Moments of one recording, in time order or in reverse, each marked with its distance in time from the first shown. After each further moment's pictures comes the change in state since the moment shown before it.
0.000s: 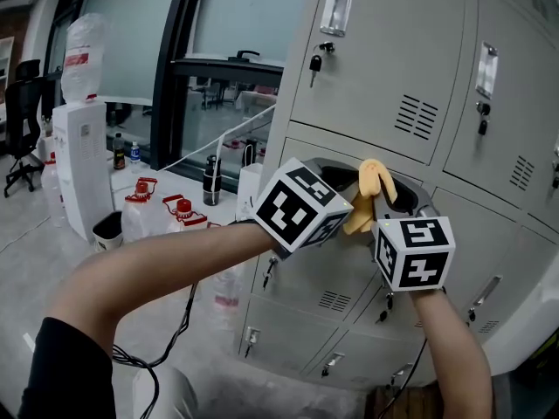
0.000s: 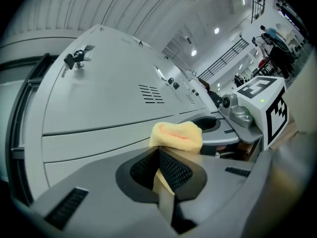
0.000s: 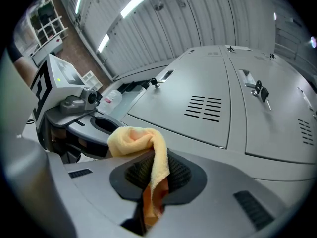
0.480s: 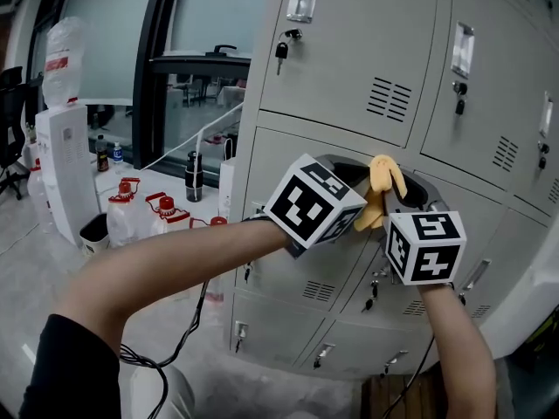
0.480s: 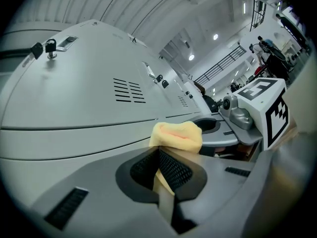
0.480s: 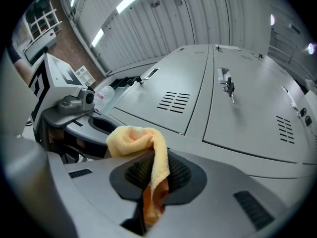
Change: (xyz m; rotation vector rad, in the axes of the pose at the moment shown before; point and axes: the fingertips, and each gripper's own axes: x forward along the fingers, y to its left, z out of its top) left arm 0.045 -0.046 0.016 -0.031 -0.033 -0.075; right arm -0.033 -0.054 -0.023 0.009 0.048 -0.080
